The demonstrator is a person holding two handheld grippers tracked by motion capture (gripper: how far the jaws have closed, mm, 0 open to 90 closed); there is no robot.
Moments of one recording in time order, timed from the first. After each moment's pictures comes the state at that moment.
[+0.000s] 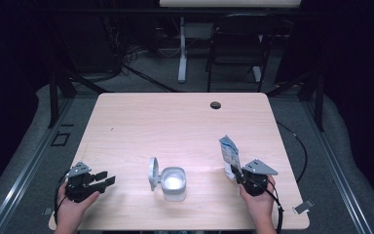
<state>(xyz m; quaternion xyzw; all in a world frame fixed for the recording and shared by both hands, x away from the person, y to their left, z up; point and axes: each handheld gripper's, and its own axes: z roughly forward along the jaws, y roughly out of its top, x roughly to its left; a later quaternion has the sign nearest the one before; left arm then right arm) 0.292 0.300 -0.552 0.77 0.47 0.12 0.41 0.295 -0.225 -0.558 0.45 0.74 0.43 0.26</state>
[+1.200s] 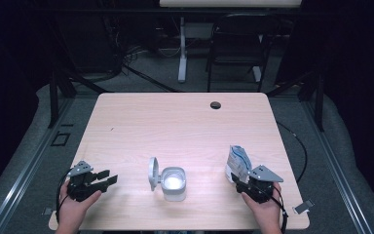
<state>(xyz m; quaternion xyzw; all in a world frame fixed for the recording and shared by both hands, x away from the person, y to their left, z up) 0.293 0.295 -0.548 0.77 0.46 0.12 0.42 0.278 -0.236 -0.559 0.45 0.74 0.42 0.28</state>
